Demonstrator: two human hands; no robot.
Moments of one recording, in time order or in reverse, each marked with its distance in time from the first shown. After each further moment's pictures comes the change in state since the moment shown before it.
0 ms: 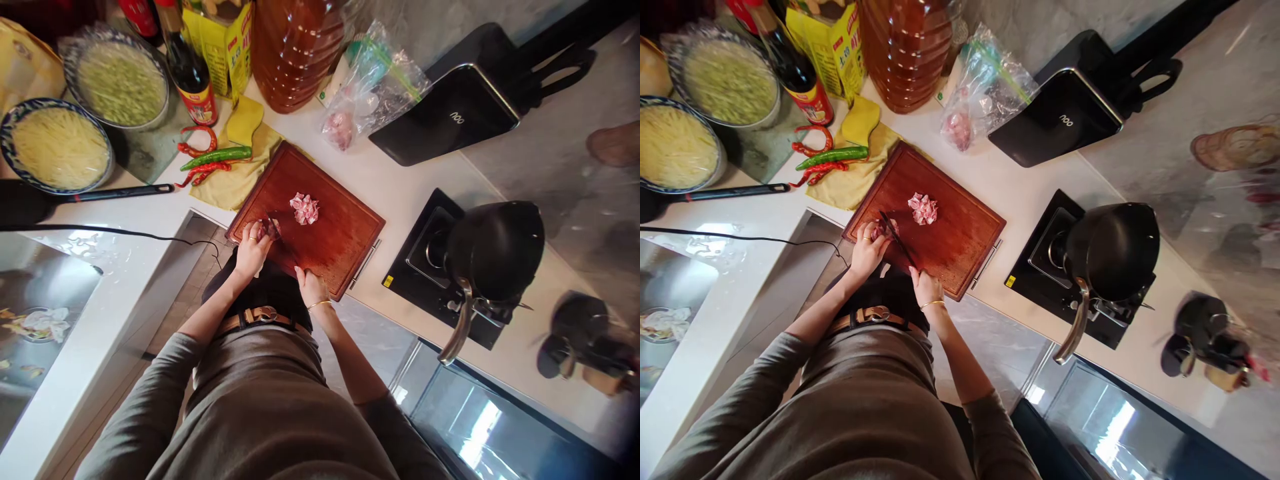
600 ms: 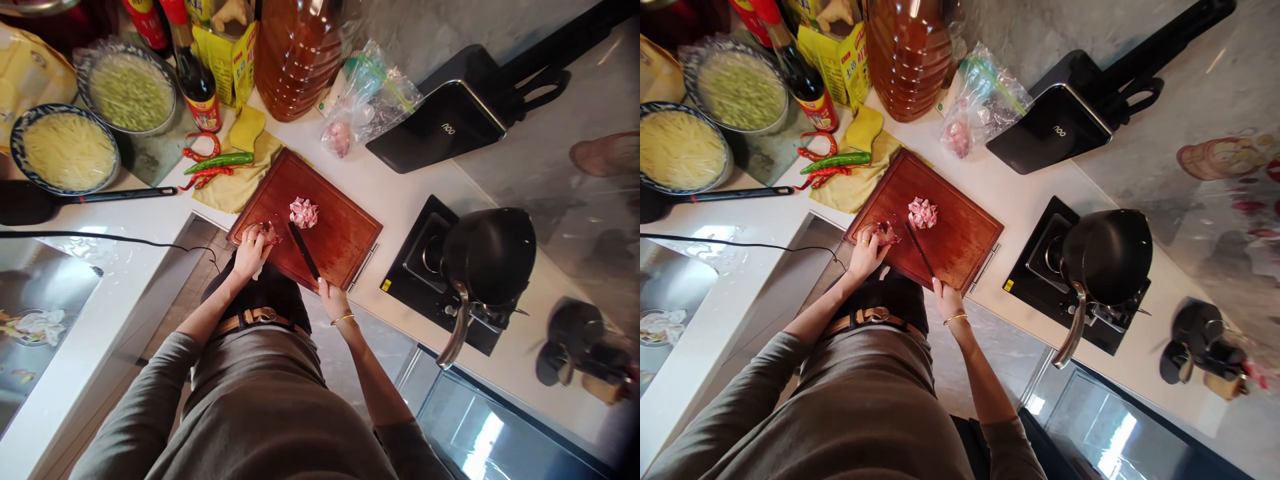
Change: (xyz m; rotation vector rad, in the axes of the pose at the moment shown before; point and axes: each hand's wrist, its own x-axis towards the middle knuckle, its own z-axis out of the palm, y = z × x) left_hand -0.003 -0.012 0.008 -0.079 0.119 0.105; right_hand -0.002 0.064 0.008 0.115 0.152 -0.106
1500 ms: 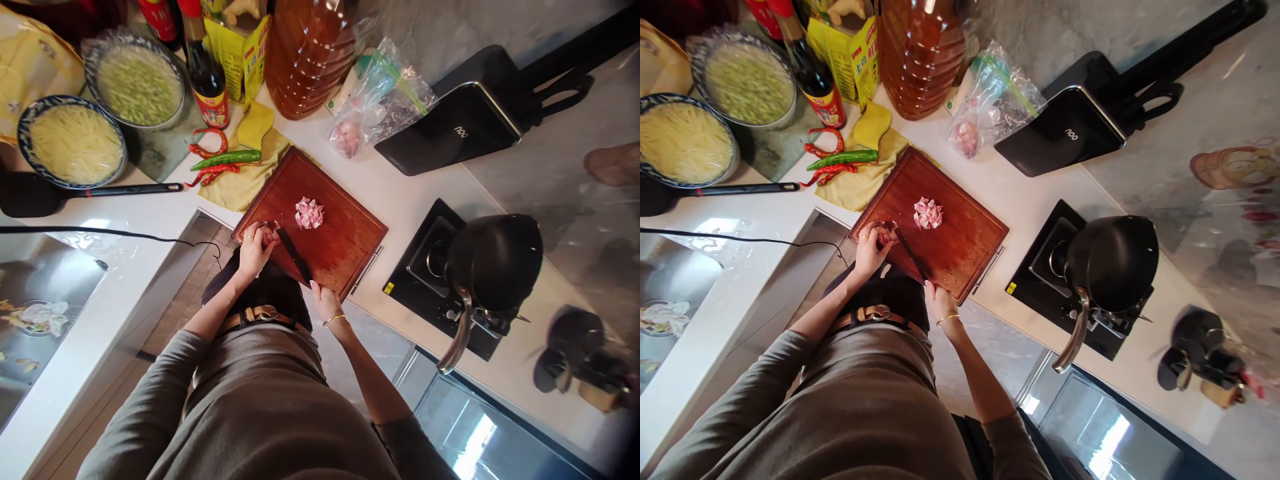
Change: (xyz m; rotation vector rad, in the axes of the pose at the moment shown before) left_hand 0.002 0.004 0.000 -0.131 0.044 -0.222; right_hand -0.003 -0.025 0.006 -0.087 -0.179 0.049
